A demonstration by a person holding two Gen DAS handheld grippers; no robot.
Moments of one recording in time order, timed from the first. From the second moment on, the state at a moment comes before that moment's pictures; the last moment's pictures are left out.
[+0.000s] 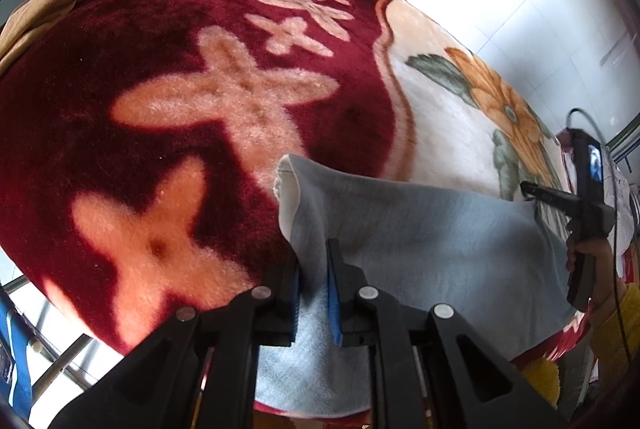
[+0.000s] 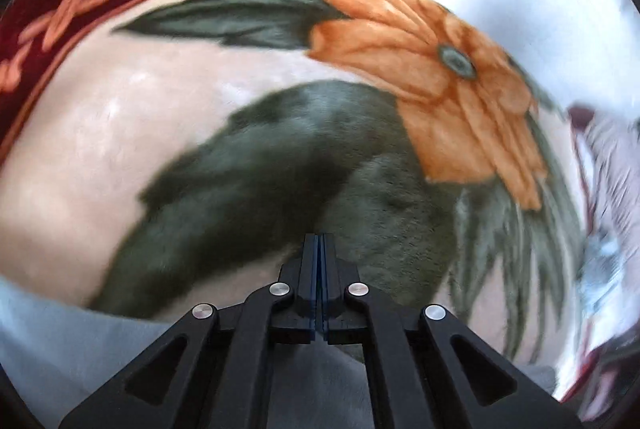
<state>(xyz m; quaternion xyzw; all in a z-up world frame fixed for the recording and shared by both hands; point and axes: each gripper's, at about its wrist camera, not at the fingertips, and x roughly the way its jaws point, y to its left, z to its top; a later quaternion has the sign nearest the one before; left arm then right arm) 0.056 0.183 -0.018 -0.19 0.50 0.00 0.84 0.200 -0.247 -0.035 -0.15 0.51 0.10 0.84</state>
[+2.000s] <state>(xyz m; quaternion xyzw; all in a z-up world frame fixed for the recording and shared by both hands) 0.043 0.171 0.009 -0.12 0.51 0.05 0.85 0.081 -0.497 -0.012 0.11 0.56 0.05 0.82</state>
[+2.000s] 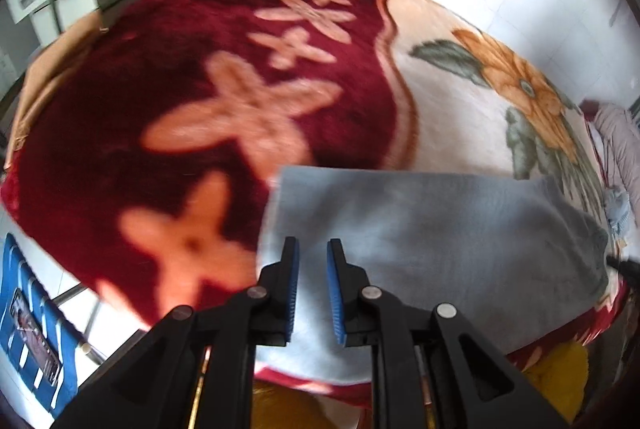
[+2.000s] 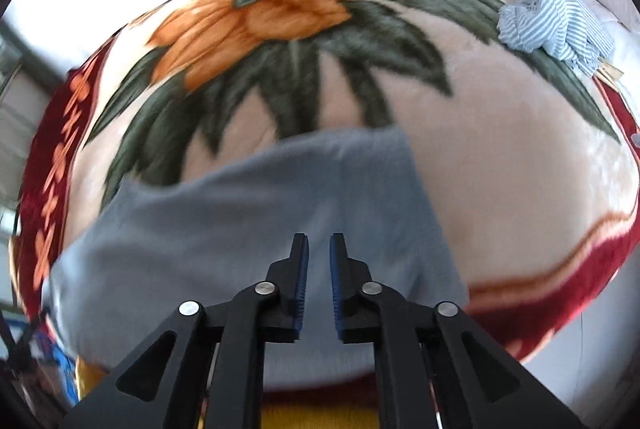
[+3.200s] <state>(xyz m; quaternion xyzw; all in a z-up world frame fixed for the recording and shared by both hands) 0.022 0.162 0.004 -0.18 0.52 0.00 0.84 -0.015 -0.346 -0.011 0.05 0.57 0.16 0.80</state>
